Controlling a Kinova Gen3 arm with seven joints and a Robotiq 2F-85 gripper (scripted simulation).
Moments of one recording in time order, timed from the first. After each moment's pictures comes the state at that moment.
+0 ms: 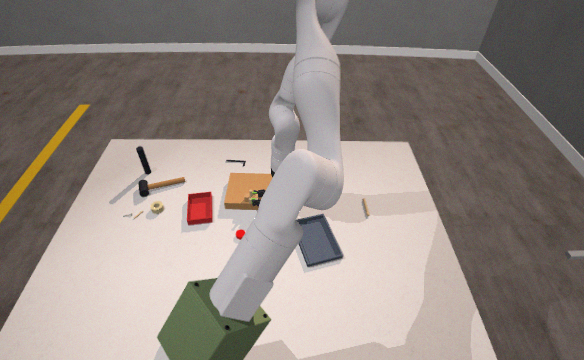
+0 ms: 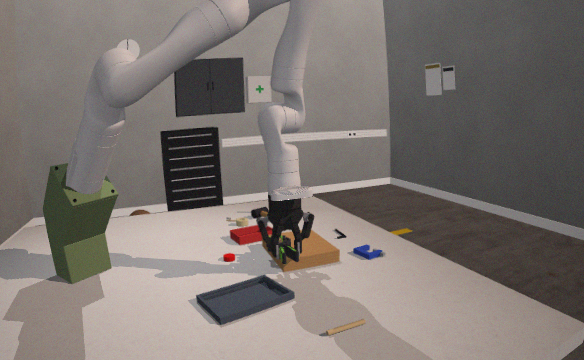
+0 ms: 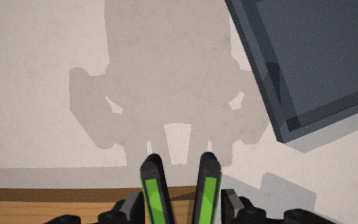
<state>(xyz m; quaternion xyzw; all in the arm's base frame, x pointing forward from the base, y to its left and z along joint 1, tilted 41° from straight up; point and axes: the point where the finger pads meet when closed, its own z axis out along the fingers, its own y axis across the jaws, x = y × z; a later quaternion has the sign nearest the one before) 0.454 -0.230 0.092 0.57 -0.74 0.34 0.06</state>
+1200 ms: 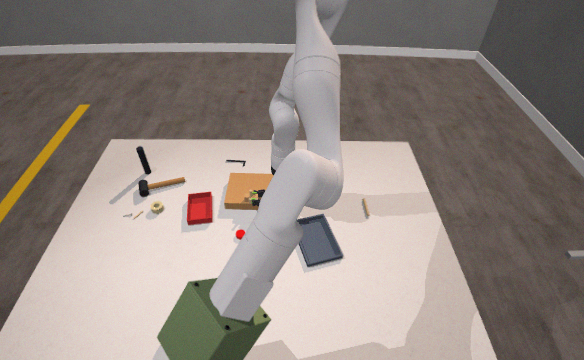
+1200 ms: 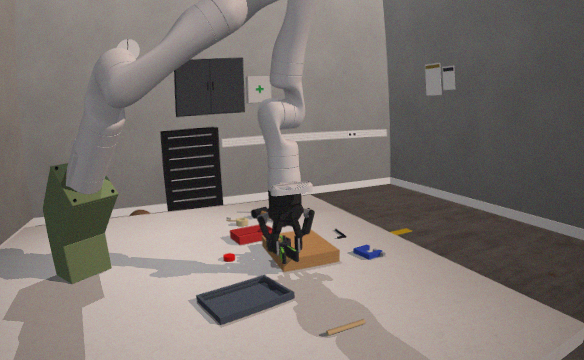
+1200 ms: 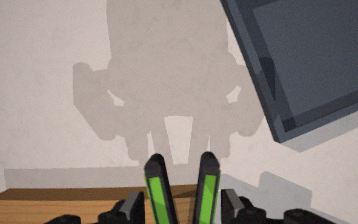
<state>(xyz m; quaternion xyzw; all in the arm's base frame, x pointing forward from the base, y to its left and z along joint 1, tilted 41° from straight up) 0.451 -0.226 0.100 0.57 -0.74 0.35 0.06</state>
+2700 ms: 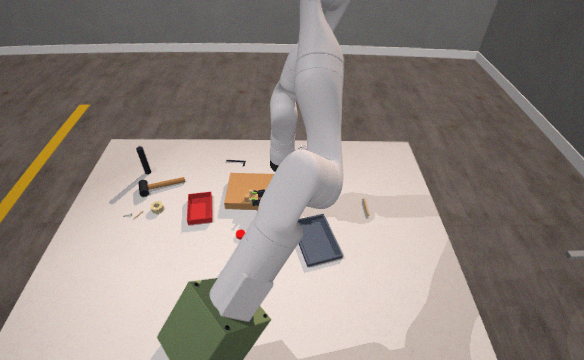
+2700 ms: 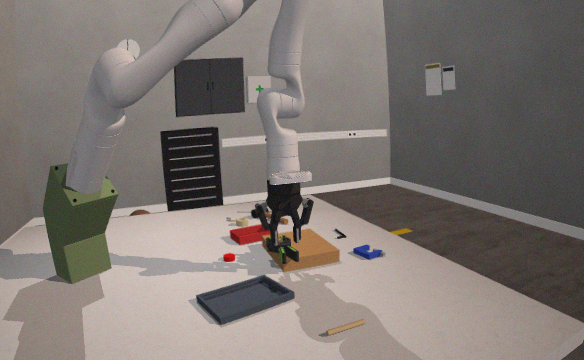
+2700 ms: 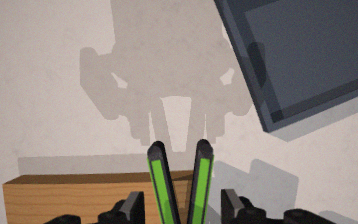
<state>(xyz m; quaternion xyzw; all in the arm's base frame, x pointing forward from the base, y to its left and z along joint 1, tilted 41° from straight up) 0.444 -0.208 0.116 0.57 -0.74 0.34 0.06</state>
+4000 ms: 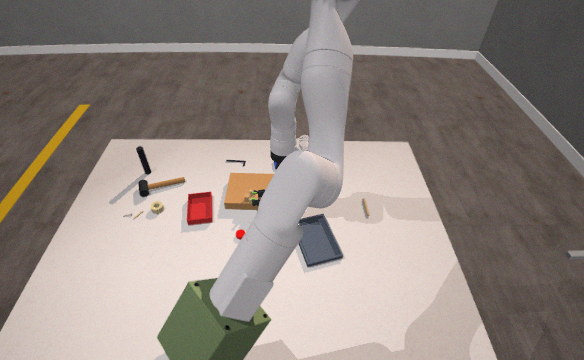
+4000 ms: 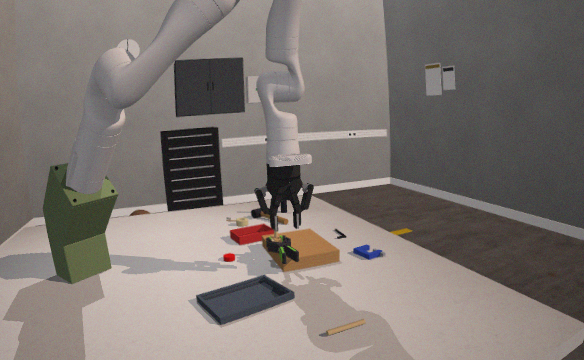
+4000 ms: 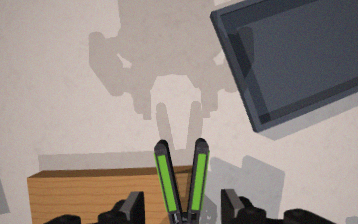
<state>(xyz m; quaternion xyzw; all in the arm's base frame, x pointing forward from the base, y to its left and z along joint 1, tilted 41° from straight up) 0.432 -0.189 0.145 0.57 -0.74 0.34 0.06</state>
